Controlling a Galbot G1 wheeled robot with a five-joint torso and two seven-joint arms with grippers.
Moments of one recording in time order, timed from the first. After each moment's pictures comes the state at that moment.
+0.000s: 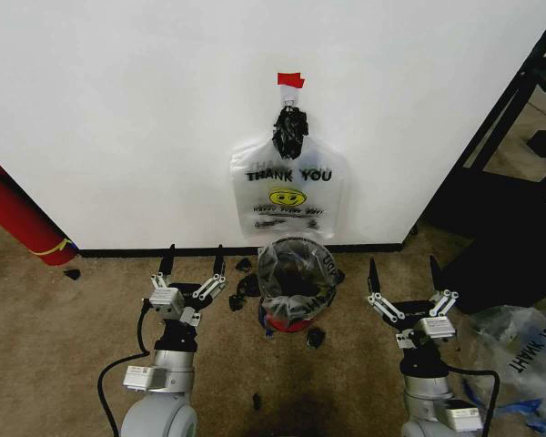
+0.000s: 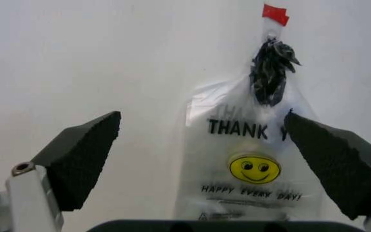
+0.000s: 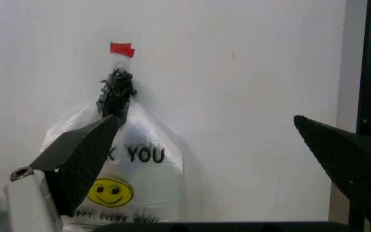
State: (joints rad) left arm 1.56 -1.43 -0.39 -2.16 -0.17 -0.36 -0.04; right arm -1.63 1.54 0.59 2.10 0.04 0.61 -0.10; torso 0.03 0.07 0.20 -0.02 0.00
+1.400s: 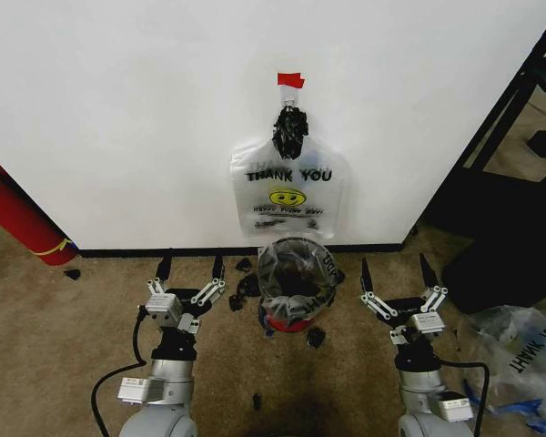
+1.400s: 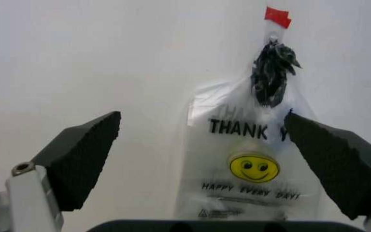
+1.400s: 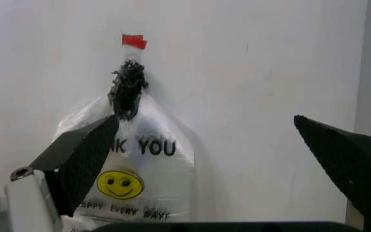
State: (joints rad) left arm 1.61 -1.47 -0.40 -2.21 -0.15 -0.35 -0.03; right arm -1.60 1.53 0.57 2.06 0.03 0.62 -0.13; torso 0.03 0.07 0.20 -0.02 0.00
